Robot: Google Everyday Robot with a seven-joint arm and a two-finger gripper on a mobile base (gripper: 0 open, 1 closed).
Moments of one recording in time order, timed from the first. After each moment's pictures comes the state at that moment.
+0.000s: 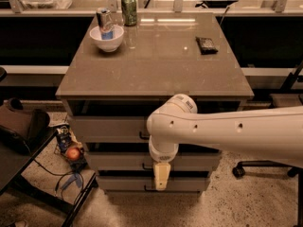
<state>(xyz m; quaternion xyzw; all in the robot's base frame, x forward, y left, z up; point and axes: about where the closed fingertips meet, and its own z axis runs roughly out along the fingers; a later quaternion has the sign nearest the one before) 0.482 -0.020 0.603 -0.73 0.68 0.00 0.09</state>
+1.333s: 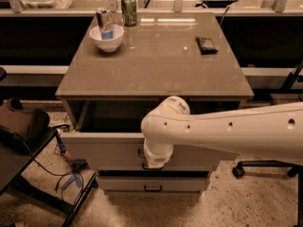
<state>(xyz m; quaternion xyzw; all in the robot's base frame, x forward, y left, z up) 0.484 -0.007 0.591 -0.74 0.67 0.00 0.09</state>
